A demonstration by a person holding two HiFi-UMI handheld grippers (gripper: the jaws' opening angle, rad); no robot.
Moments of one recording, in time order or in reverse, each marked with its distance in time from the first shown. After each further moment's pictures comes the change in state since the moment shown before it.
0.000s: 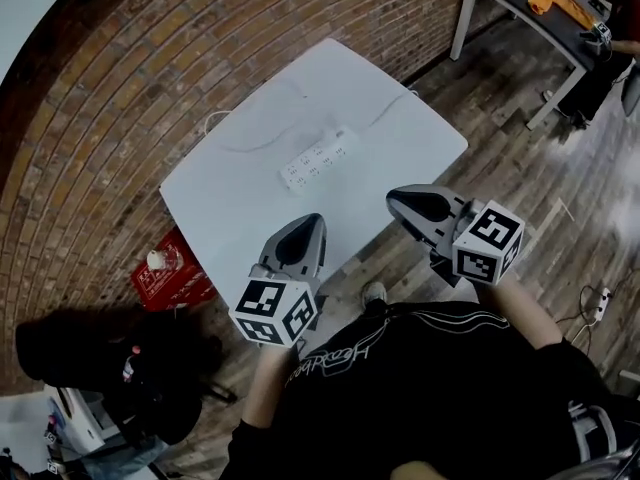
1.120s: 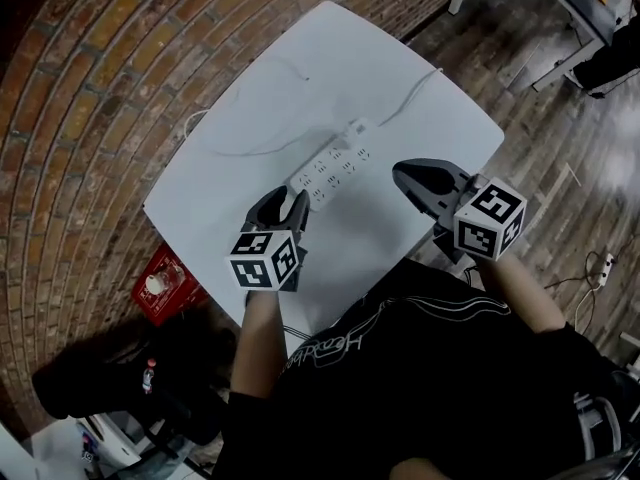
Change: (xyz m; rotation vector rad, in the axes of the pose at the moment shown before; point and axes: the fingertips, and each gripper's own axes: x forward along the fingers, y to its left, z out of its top) left arm 0.129 0.206 -0.085 -0.059 0.300 0.044; right arm 0.117 -0.129 -0.044 0.143 0.088 -0.141
